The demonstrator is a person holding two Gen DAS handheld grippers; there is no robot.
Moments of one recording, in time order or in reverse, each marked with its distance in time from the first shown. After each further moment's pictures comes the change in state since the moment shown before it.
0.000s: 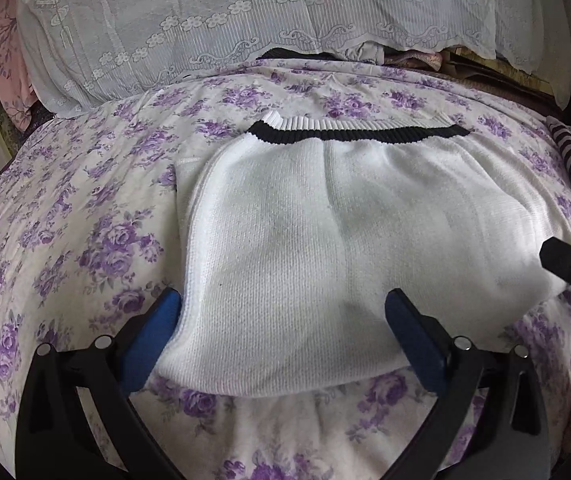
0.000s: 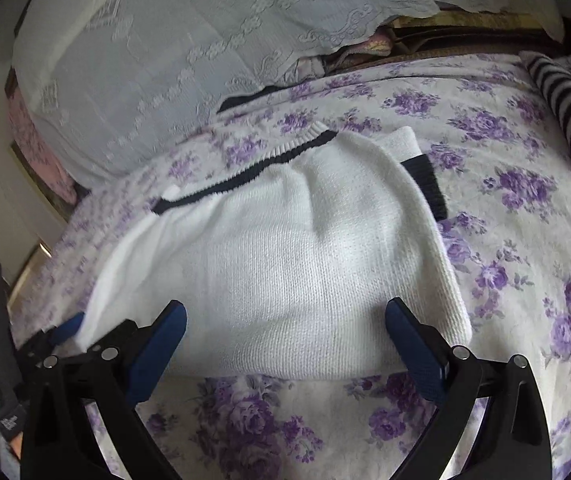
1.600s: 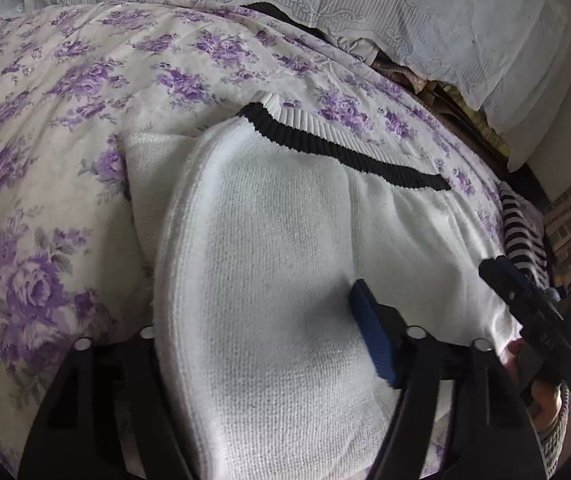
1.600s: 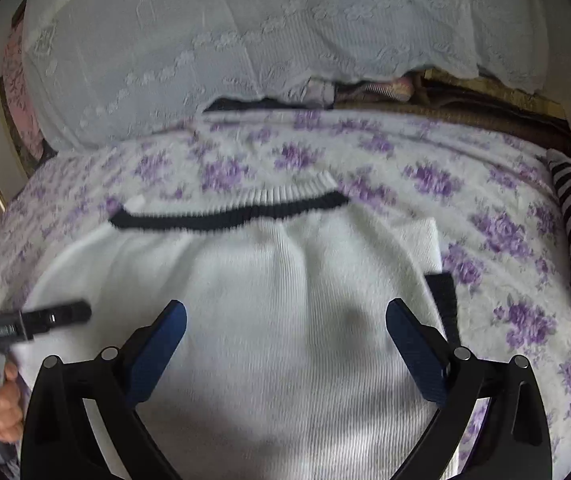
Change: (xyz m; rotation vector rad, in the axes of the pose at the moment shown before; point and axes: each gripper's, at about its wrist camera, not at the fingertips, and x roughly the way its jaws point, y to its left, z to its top) left arm 0.081 0.070 0.045 -0.240 0.172 -0.449; right arm 0.052 0.042 0.062 -0.258 -0.039 -0.209
